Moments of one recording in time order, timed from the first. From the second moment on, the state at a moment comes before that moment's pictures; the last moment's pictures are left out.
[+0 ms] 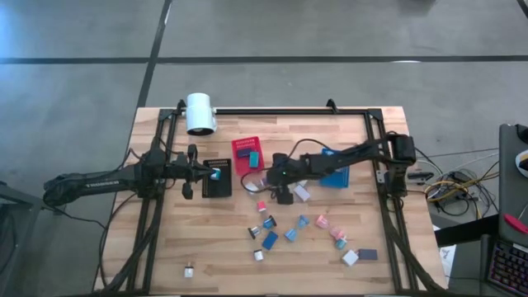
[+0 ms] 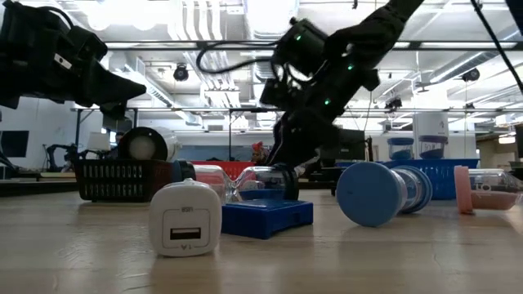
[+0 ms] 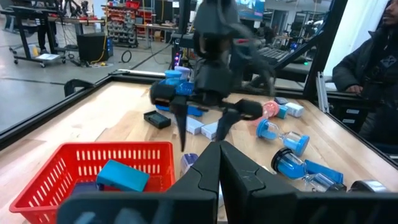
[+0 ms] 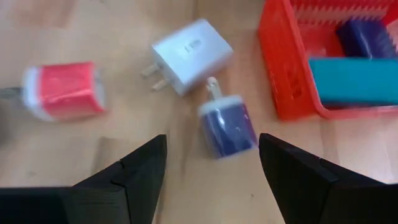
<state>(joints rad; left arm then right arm) 0.27 0.34 0.01 0.24 0.27 -0.06 -0.06 1.90 1.07 -0.04 0.00 -0.14</state>
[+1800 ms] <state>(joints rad) 0.27 0.34 0.01 0.24 0.27 -0.05 -0.07 1.97 1.16 -0.12 -0.09 -0.08</state>
